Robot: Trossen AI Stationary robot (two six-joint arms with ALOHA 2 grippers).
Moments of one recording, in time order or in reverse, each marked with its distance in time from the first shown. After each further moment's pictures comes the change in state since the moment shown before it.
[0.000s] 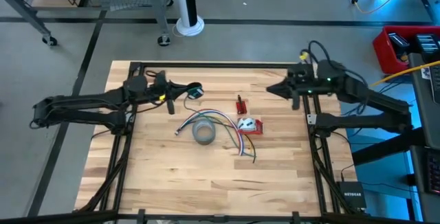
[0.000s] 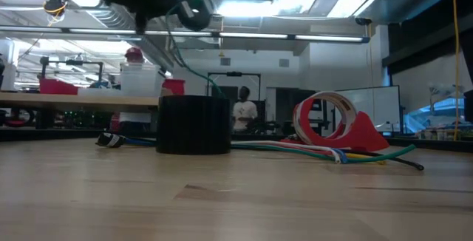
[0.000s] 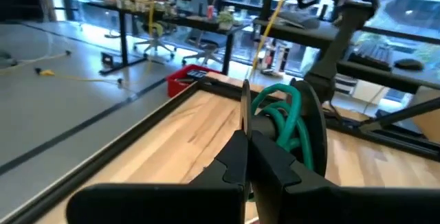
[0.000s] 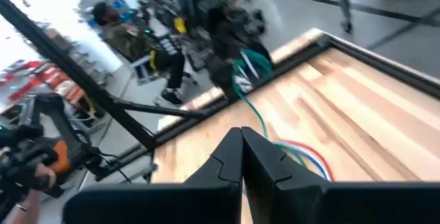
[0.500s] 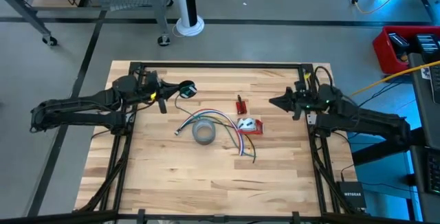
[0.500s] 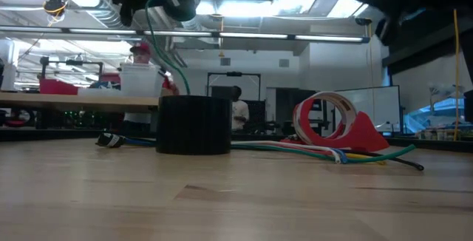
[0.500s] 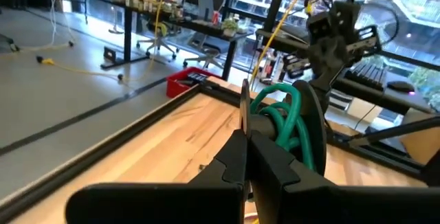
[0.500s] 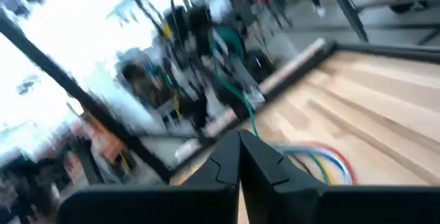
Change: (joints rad) left arm -0.003 -0.151 0.000 -0.127 -0.031 -0.089; right arm 0.000 -0.352 -0.595 0.430 0.037 0.204
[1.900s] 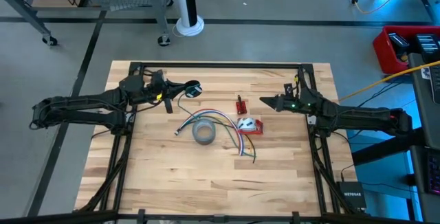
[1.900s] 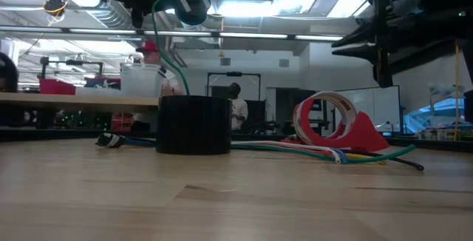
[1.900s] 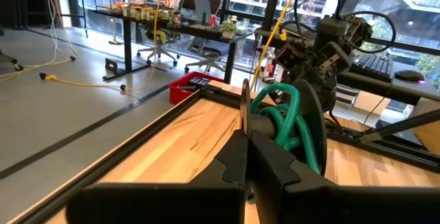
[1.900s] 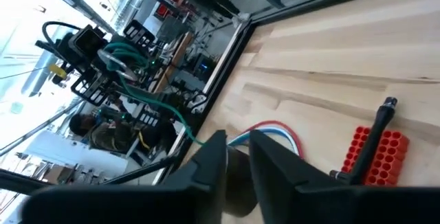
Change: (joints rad) left arm 0.000 0.107 0.000 0.119 0.006 0.077; right arm 0.000 0.227 -0.153 0.242 0.223 0.317
